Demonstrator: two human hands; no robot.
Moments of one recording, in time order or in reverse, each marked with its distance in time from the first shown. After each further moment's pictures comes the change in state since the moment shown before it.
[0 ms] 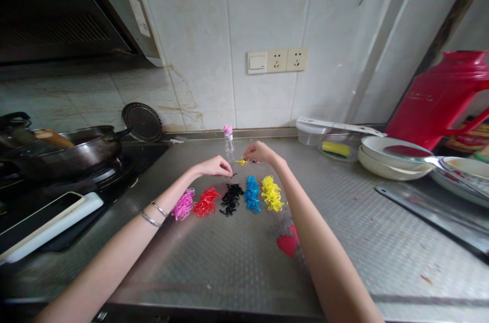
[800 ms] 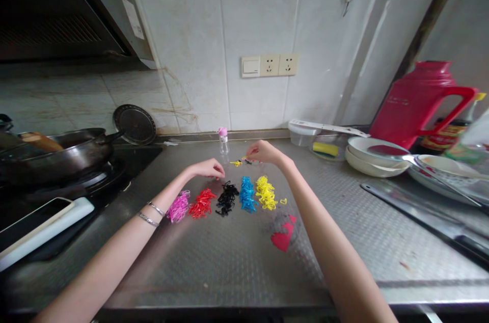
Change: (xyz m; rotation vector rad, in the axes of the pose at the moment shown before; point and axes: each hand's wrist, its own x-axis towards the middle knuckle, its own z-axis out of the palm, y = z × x) left_hand 0.007 -0.022 -0.011 0.182 -0.095 -0.042; right_hand -0.037 -0.016 -0.030 -0.096 0.008 -0.064
